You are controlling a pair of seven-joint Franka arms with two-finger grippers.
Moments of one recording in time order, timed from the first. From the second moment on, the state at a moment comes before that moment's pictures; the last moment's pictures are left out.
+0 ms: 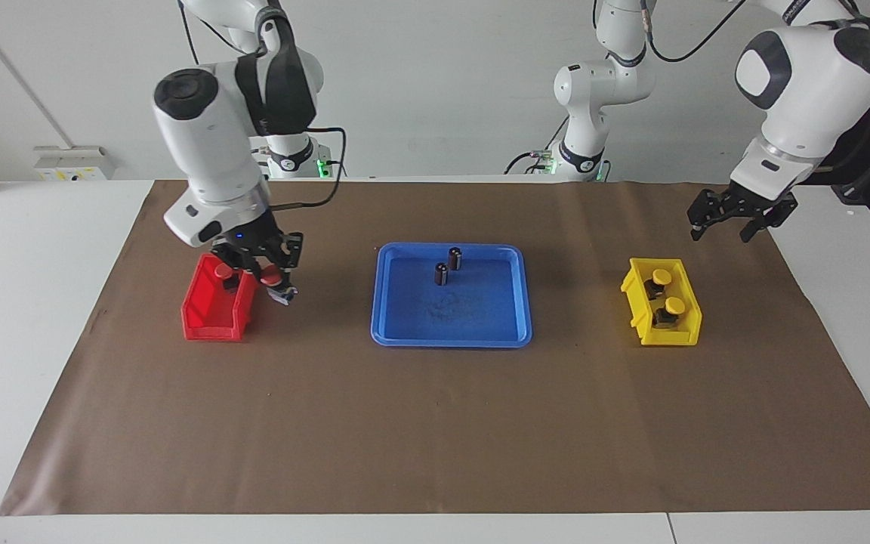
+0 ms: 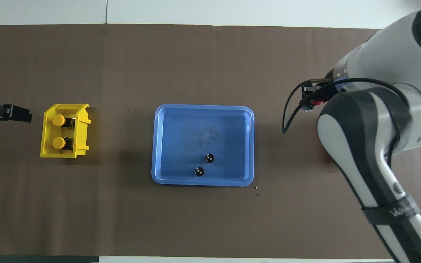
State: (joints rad) left arm 0.06 -0.06 -0.05 -1.93 0.02 1.90 0.15; right arm 0.35 0.17 -0.06 -1.66 0.01 1.88 0.35
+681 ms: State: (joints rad) left arm 0.06 0.06 -0.07 -2.09 0.02 2.20 -0.05; right arm 0.67 0.43 -0.06 -1.62 0.00 2.09 0.76
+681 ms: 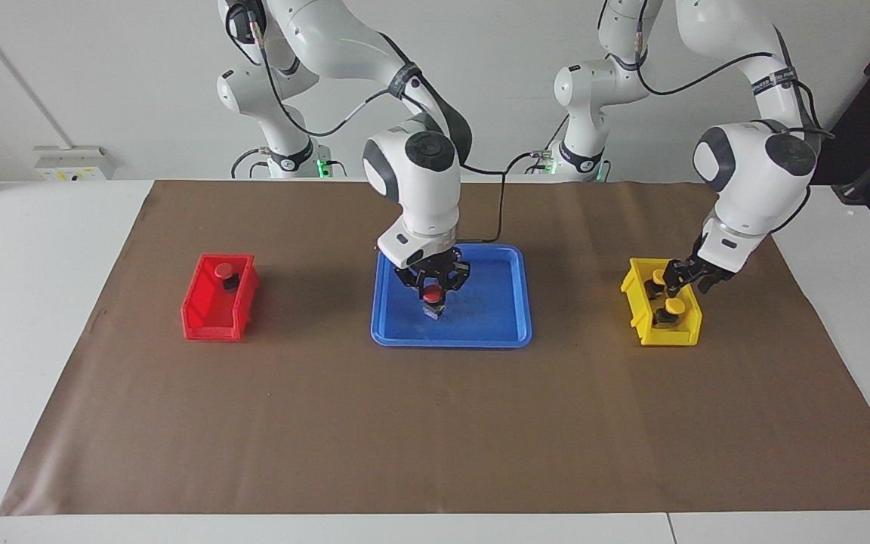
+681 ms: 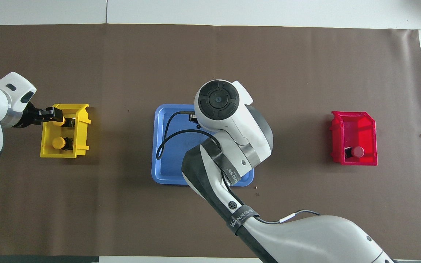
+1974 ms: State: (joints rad) left arm 0.04 0.14 -0.07 -1.82 0.02 1.92 -0.08; right arm 0.09 -0.04 -0.09 -1.96 -0.03 1.90 0.02
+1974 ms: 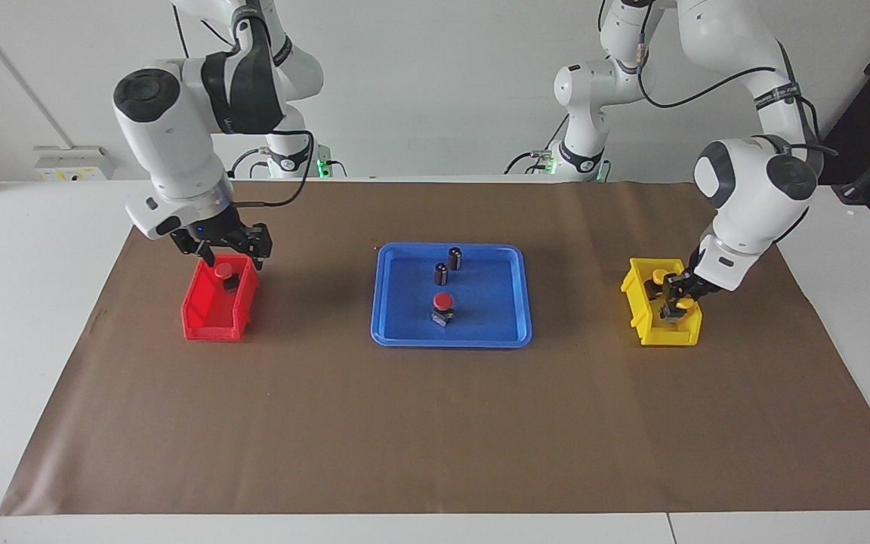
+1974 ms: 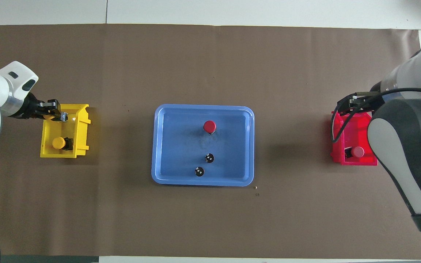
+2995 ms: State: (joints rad) left arm -0.56 0.30 -0.09 -1.85 -0.02 2.18 -0.83; right arm -0.02 -0.14 -0.09 -2.41 -0.02 2.30 -0.09
